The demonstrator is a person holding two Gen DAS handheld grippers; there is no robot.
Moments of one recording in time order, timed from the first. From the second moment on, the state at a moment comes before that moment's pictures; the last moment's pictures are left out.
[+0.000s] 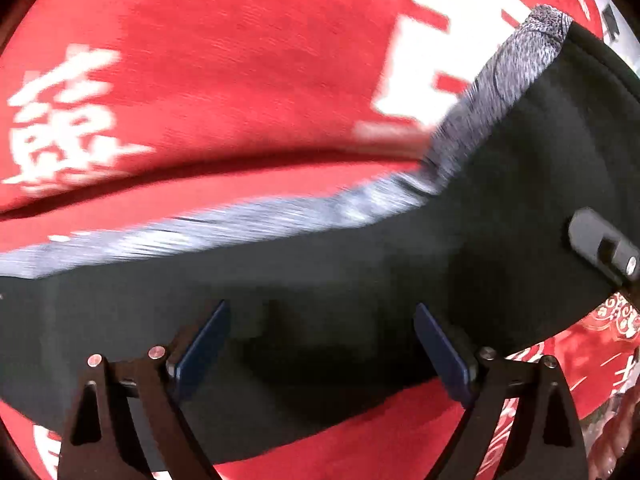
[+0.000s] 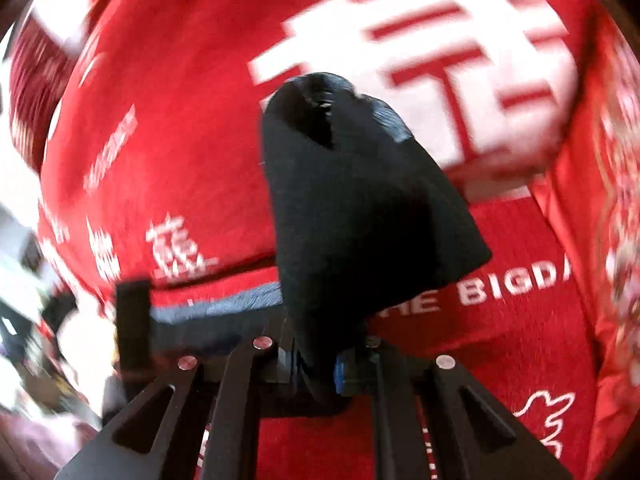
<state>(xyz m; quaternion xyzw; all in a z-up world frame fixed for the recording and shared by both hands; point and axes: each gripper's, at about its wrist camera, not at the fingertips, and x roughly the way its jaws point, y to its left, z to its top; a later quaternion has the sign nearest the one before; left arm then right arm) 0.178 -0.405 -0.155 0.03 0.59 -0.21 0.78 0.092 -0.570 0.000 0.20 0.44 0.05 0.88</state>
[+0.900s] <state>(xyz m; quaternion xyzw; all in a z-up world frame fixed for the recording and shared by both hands) 0.180 -0.225 -0.147 -0.03 0.65 -0.21 0.73 0.098 -0.410 -0.113 0.42 0.57 0.11 0.70</state>
